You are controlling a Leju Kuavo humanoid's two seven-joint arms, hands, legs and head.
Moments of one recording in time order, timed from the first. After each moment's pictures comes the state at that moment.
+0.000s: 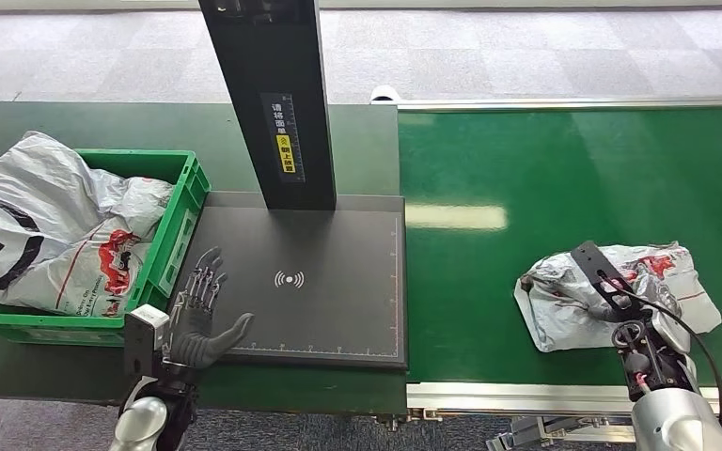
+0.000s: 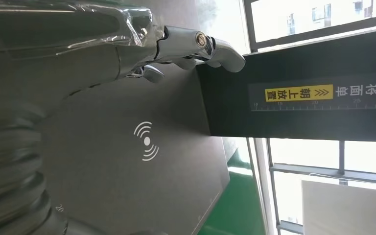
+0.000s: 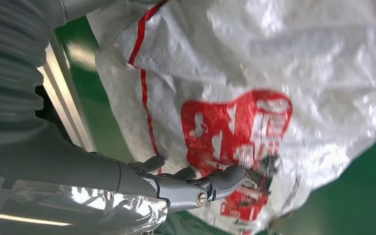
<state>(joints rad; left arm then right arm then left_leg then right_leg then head) -0.06 -0.11 -0.04 -1.32 -0.08 -0.13 -0.41 -0.63 -0.26 -0.19 -0.48 1.05 -0.06 0.22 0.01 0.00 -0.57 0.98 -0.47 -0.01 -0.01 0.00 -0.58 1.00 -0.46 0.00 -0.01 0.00</state>
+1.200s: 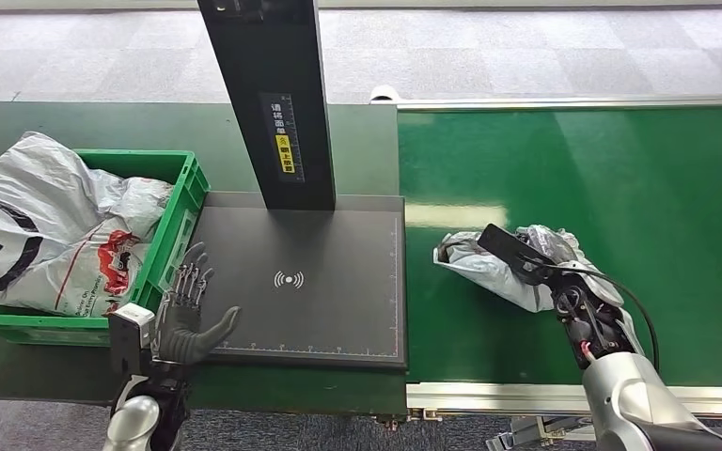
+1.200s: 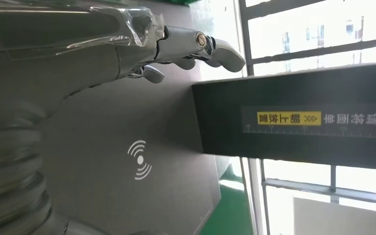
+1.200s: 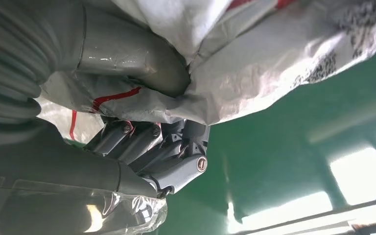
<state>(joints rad) -0.06 -0.12 0.01 -1.35 -0.07 -0.11 -0.42 -0.73 -0.14 -0.01 -0.48 1.03 0.07 -0.25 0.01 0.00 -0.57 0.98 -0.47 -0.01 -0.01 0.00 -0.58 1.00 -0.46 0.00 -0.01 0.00</state>
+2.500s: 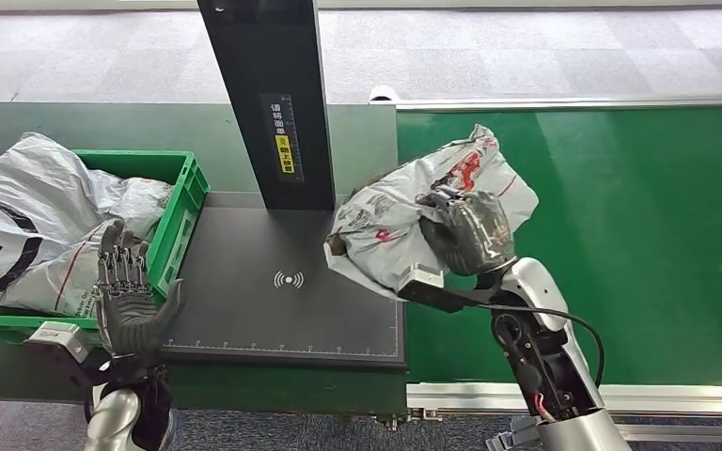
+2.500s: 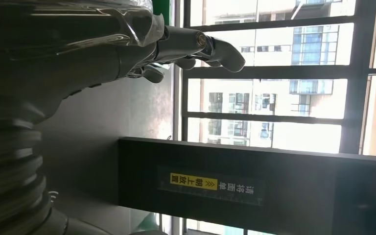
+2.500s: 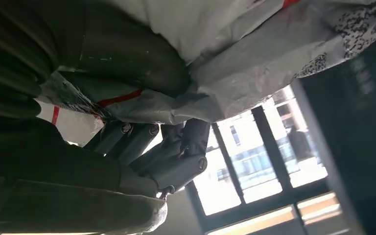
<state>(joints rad) -0.07 -0.13 0.02 -1.46 0.07 0.07 -0.60 -0.47 -0.04 0.38 -1.20 0.93 -0.23 -0.51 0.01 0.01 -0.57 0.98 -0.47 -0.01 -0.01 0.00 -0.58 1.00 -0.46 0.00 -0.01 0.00</state>
